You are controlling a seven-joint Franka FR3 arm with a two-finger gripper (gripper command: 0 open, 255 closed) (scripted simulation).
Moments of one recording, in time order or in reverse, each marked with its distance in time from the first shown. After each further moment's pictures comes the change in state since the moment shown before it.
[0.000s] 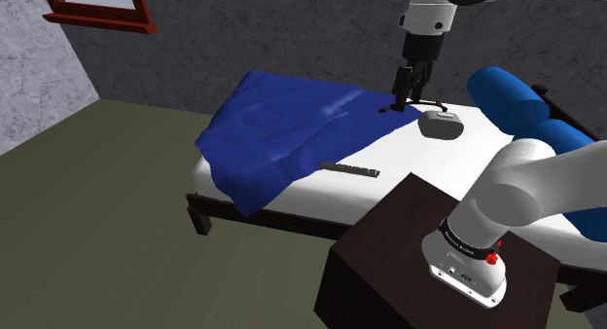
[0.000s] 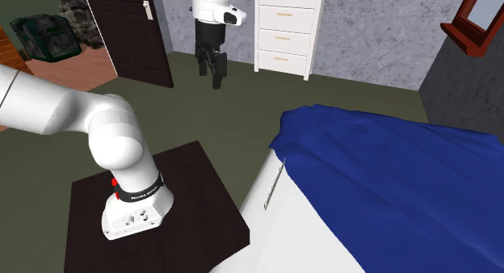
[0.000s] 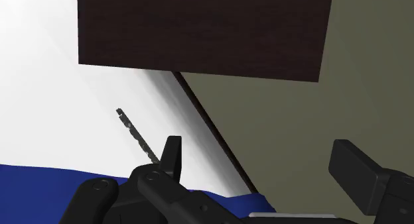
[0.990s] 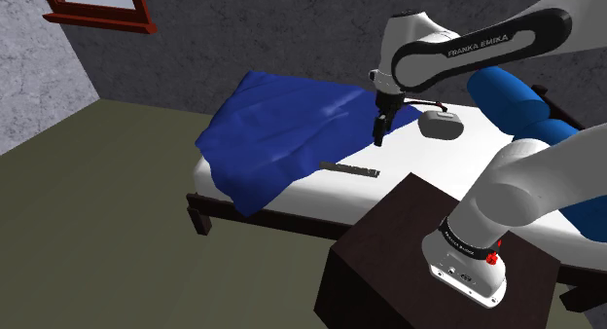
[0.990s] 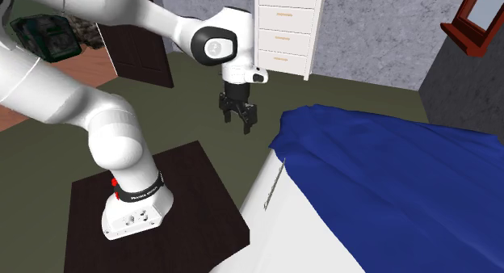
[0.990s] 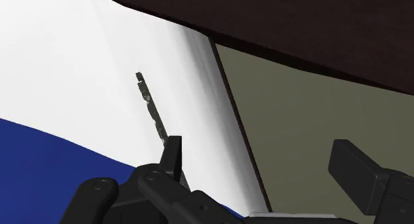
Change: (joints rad) arm -0.005 0.219 -0.074 -0.270 -0.163 0.529 -0.219
